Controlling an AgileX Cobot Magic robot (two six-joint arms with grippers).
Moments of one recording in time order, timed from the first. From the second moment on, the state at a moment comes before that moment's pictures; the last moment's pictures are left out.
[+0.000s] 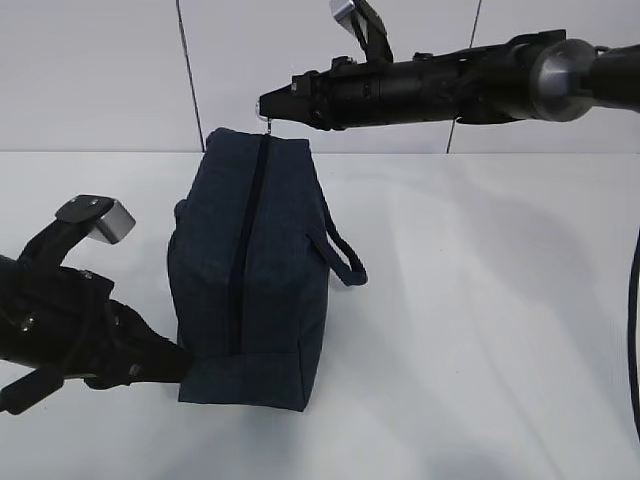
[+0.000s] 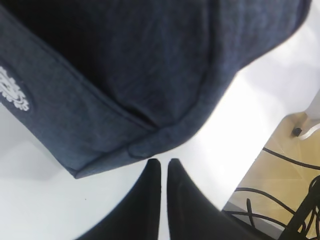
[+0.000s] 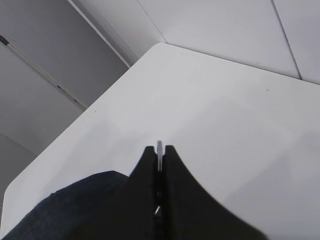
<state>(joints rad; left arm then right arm) -0.34 1.53 -0.62 -1.21 0.66 1.25 0.24 2.30 -1.84 -1.52 -0.80 1.78</state>
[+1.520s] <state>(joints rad) -0.24 1.40 -1.09 -0.96 0.64 0.58 0.24 2.30 -1.85 -1.60 -0.85 1.85</state>
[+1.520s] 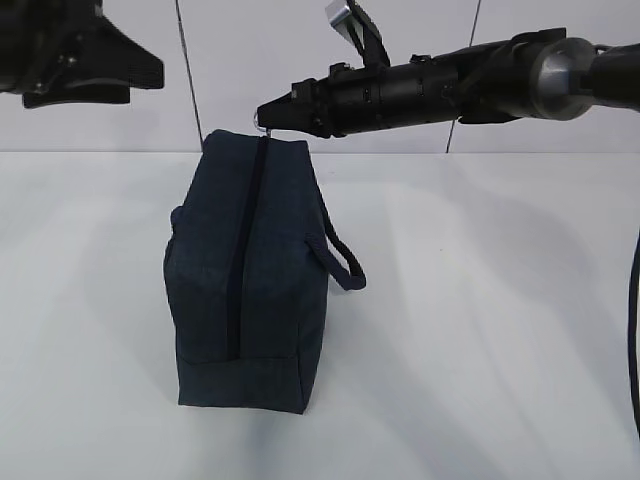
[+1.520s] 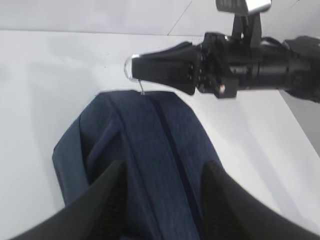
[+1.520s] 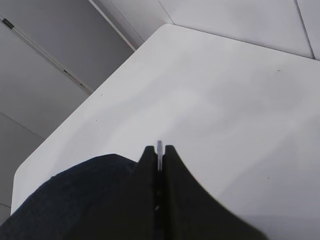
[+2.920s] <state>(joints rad) -0.28 1.88 -1.46 -0.79 0.77 0.43 0.24 2.30 -1.85 -1.58 -0.85 1.85</state>
